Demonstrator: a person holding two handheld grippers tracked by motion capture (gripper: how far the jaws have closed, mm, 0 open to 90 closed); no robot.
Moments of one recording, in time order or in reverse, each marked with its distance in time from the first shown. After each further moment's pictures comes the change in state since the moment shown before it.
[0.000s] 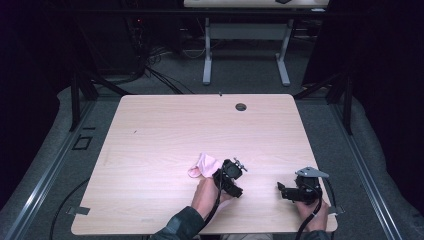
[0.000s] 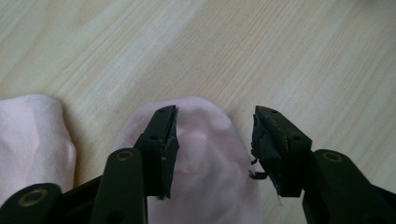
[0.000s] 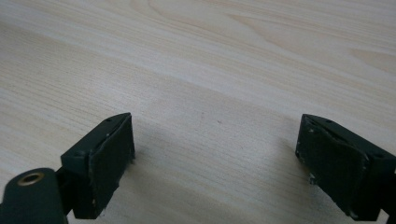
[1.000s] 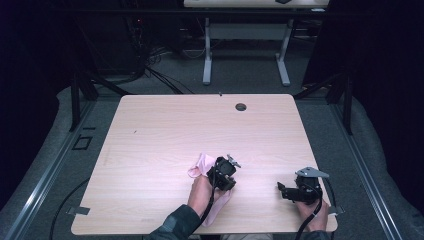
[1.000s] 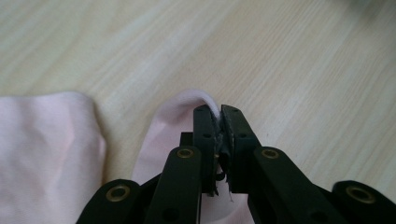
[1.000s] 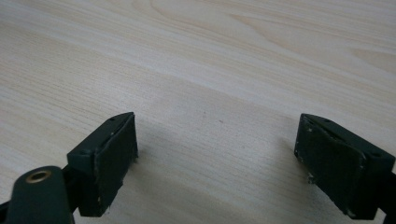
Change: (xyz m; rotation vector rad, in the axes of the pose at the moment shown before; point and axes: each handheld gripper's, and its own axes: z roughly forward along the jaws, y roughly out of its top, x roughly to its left) left arm 0.014 -0.008 -0.013 -0.095 -0.005 -0.033; right arm 0.000 0.000 -0.001 -0.001 0.009 0.000
